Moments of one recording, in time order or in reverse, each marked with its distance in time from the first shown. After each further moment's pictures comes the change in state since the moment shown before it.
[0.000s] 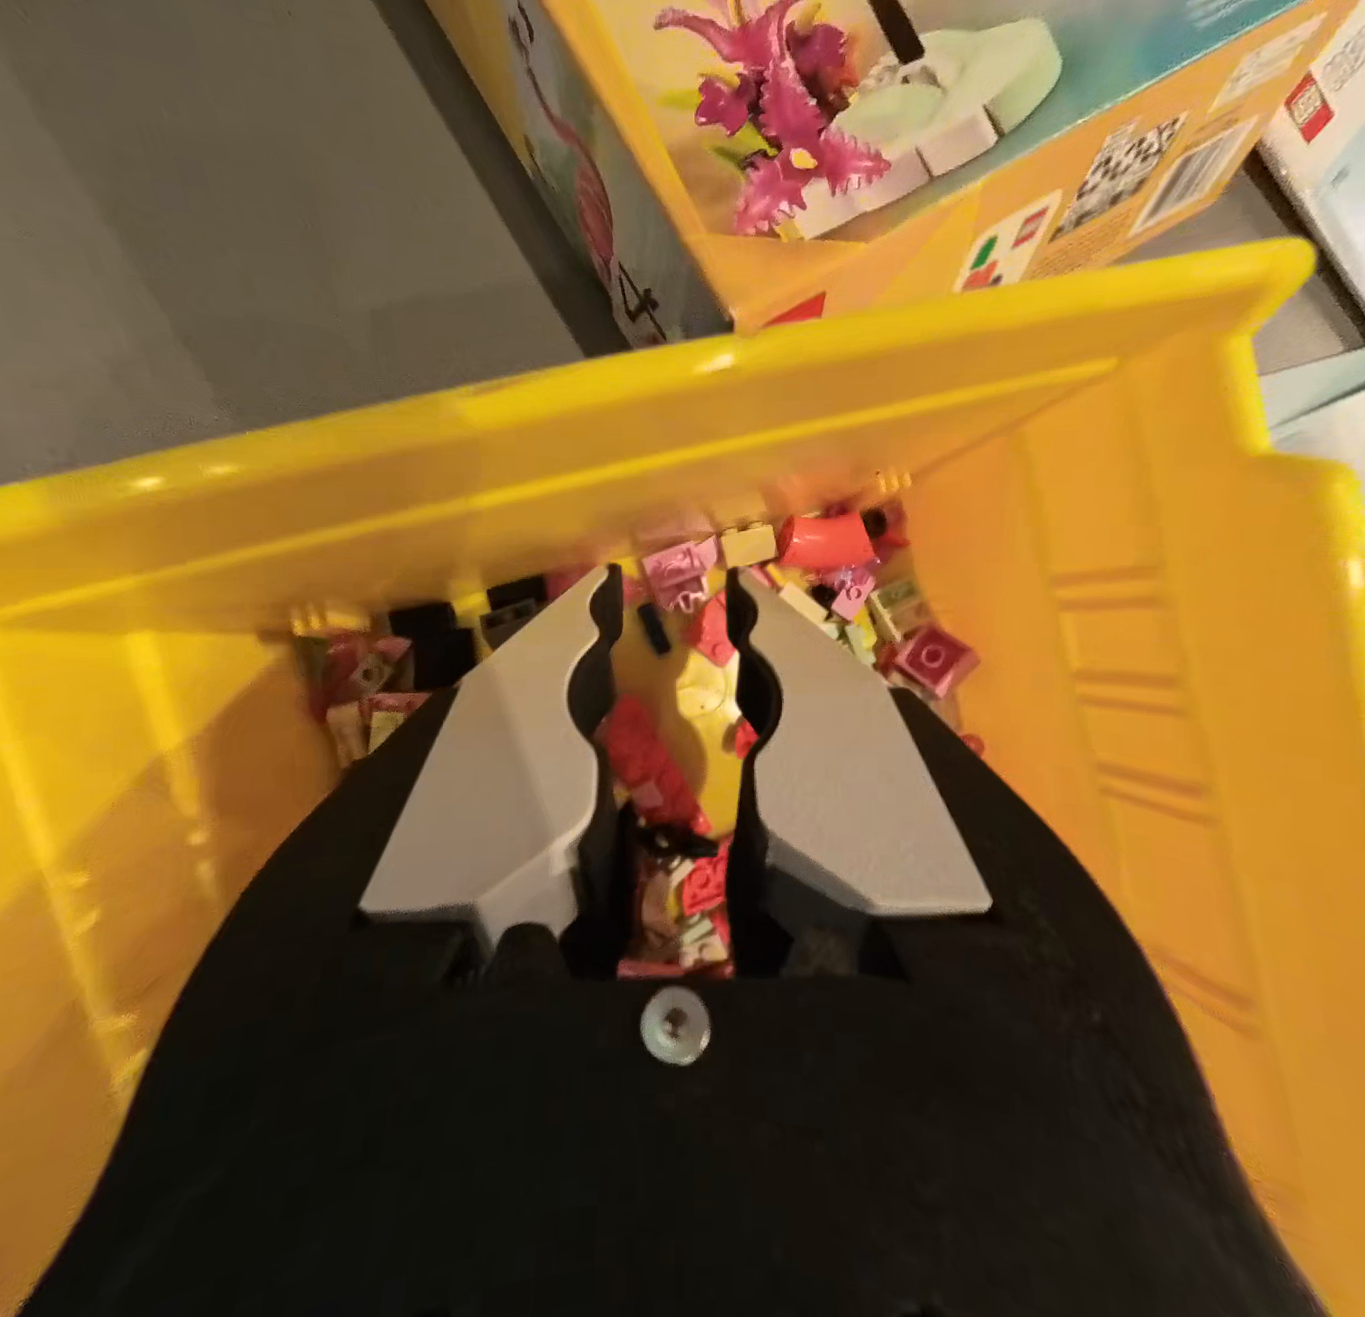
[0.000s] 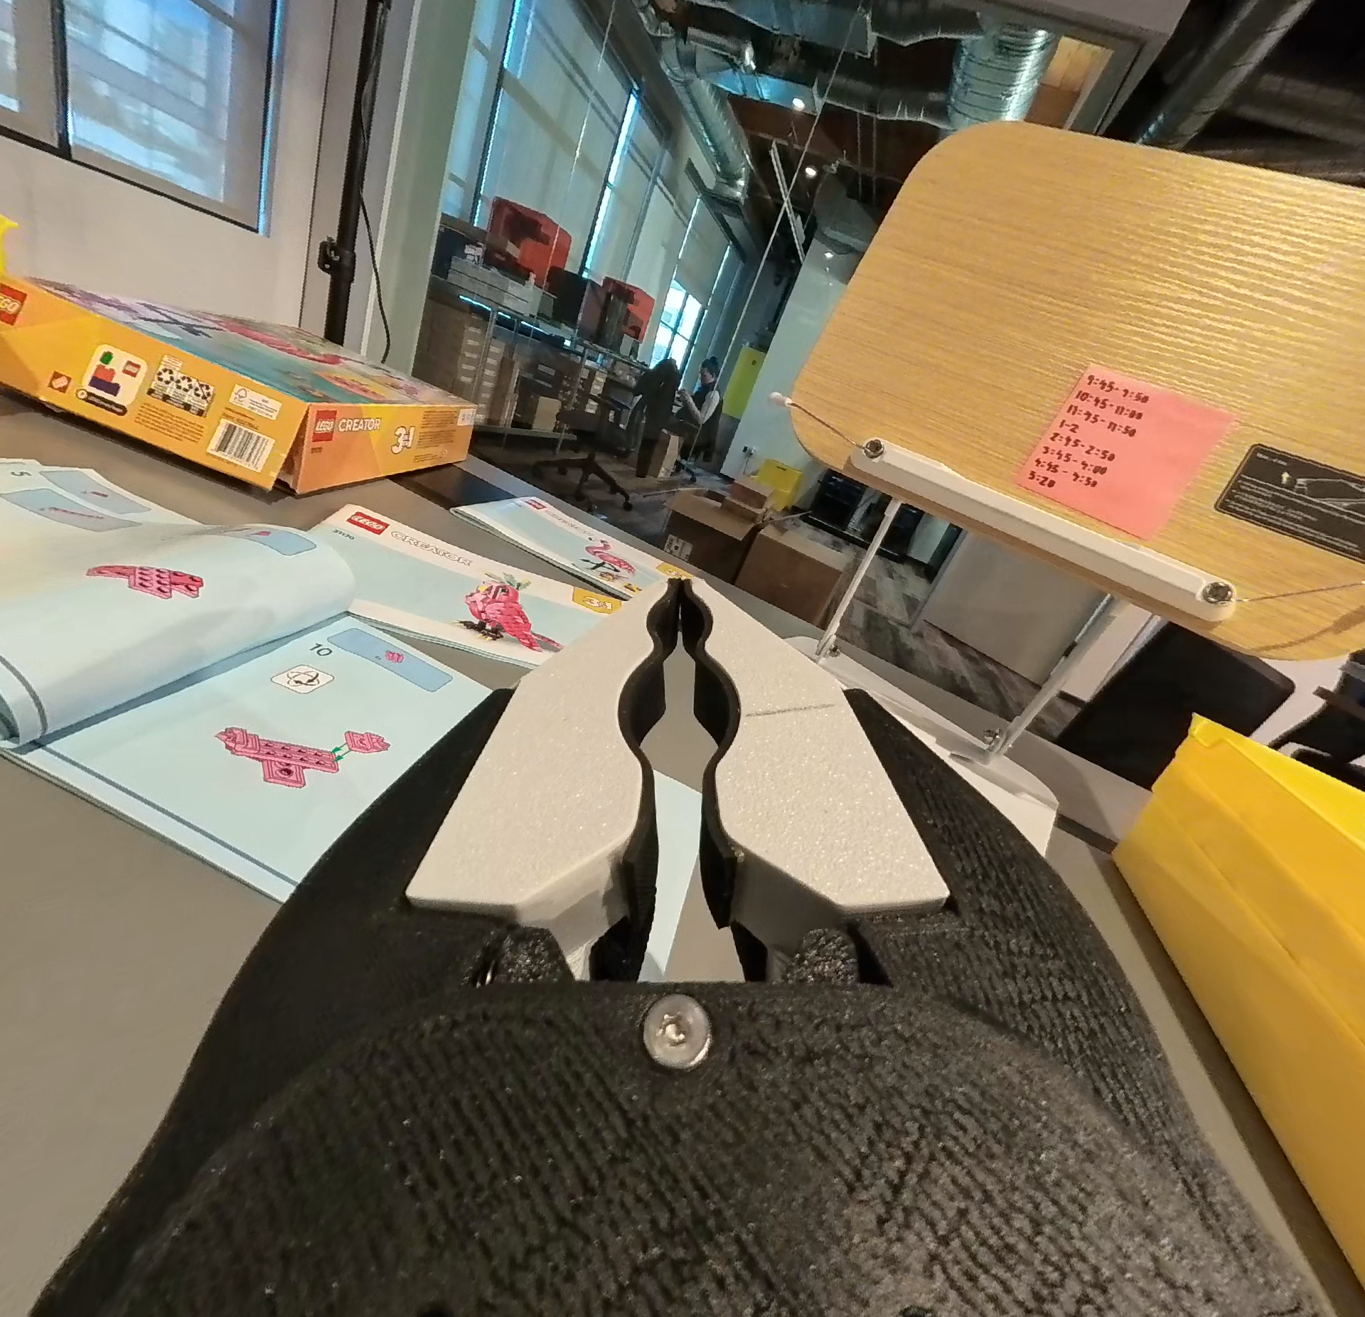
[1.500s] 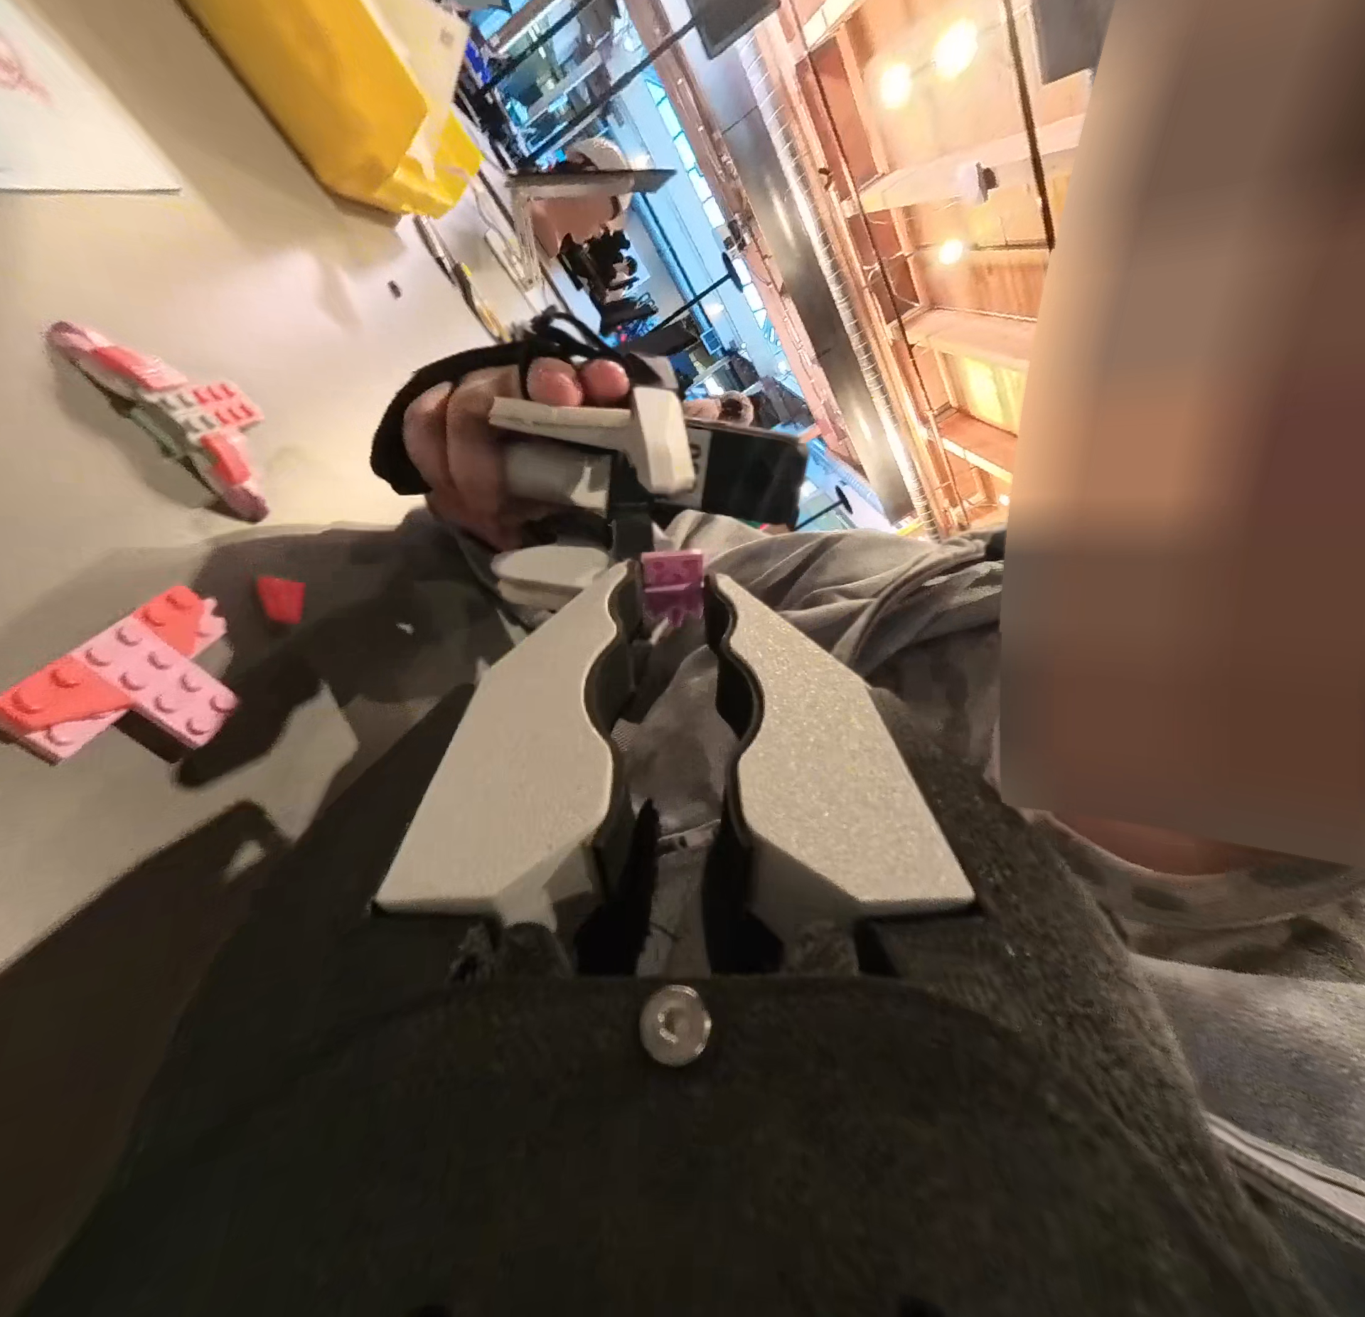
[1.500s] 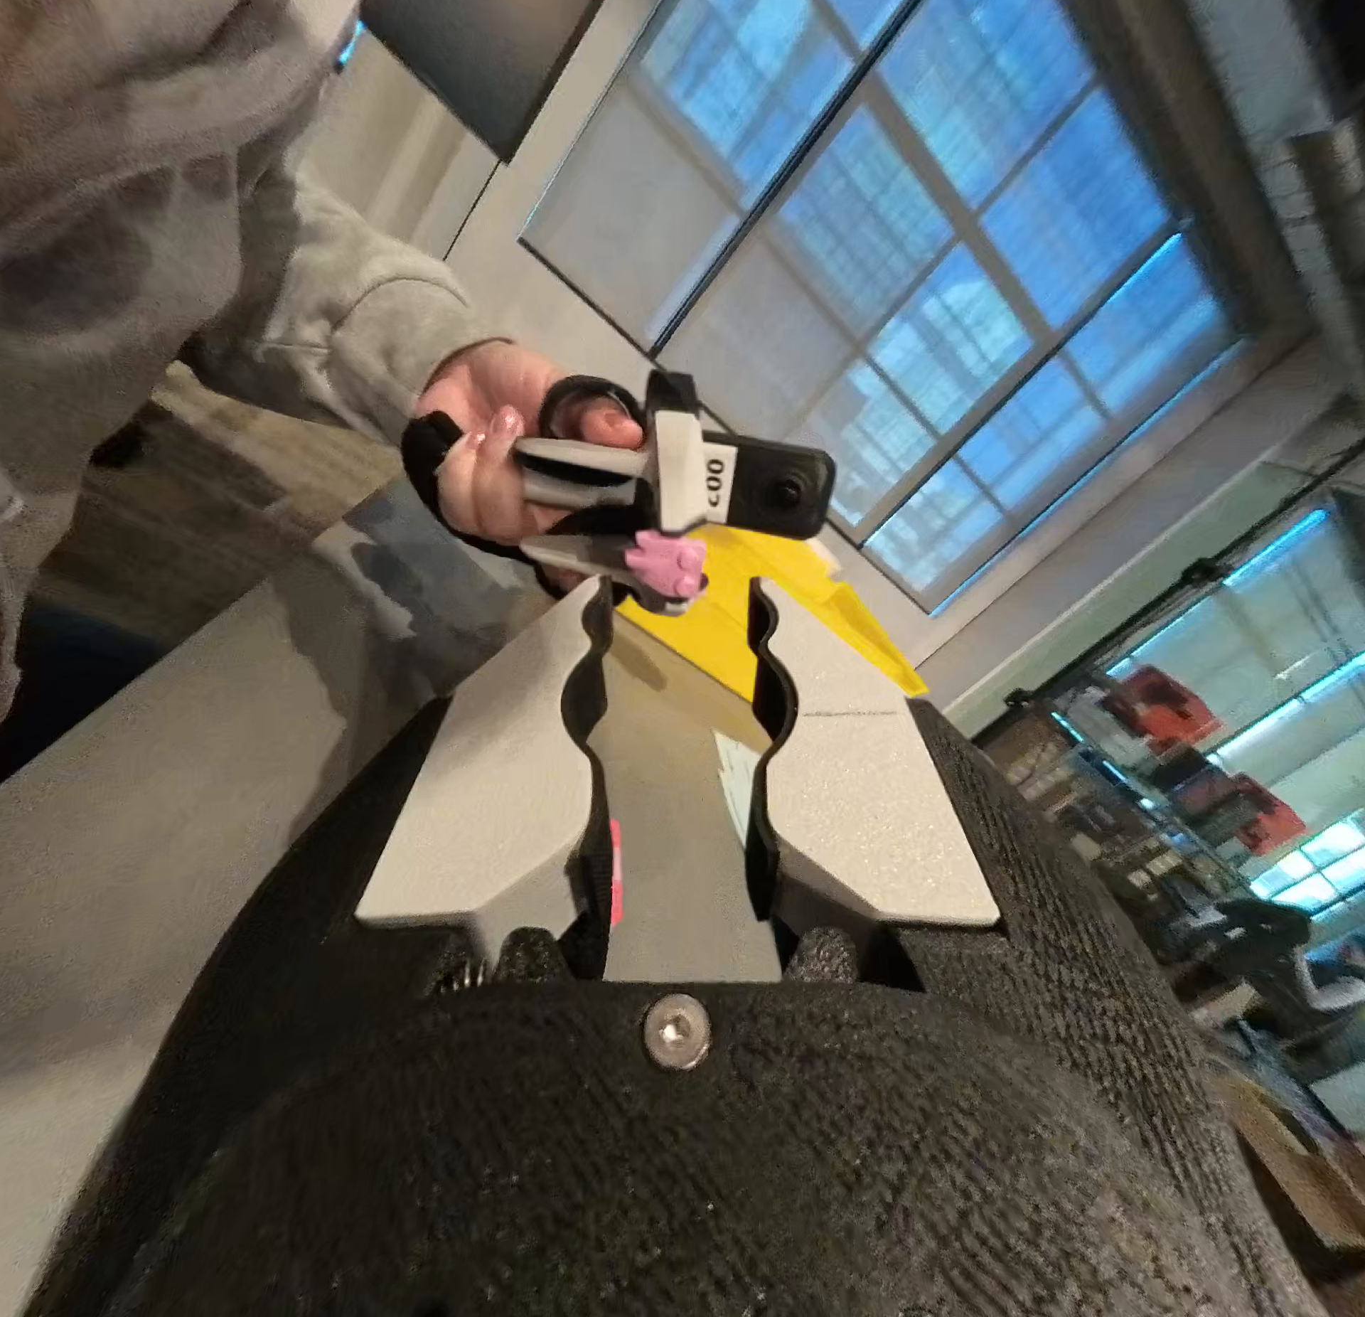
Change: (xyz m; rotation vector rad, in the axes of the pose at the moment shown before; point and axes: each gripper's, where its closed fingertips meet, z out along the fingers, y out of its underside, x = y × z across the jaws) left arm 0.389 0.133 -0.146 0.154 1.419 -0.128; right arm -0.231 -0.124 -0.142 0.533 -0.991 -0.145
